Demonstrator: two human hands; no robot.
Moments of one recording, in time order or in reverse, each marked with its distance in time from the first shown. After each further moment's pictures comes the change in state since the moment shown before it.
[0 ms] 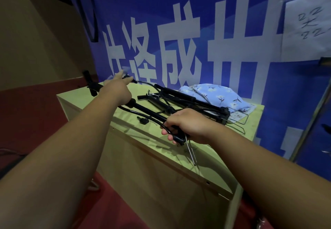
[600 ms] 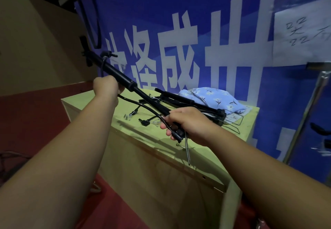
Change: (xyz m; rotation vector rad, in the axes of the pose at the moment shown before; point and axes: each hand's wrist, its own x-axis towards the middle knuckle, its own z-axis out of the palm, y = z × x) left_hand -0.031 0.009 -0.036 -1.579 0.373 -0.480; right_hand -0.033 -0.011 0.009 0.061 0.082 -0.166
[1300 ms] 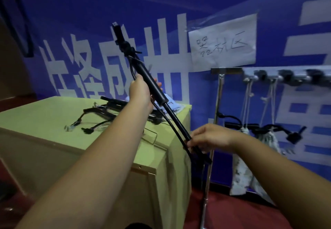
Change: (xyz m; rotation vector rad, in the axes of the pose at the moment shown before) left_hand -0.252 -0.055 0.169 -0.266 -0.592 -0.301; right_hand -0.218 0.015 -0.169 -0.445 0.168 0.270
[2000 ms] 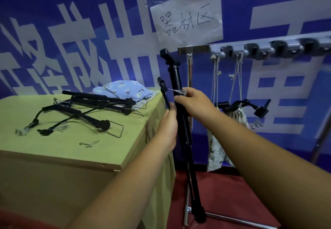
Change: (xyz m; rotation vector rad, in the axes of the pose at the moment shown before) left_hand -0.081 -0.216 0.041 0.333 -0.355 -0.240; right_hand 0.017 0.030 -0.042 0.220 0.656 -0.138
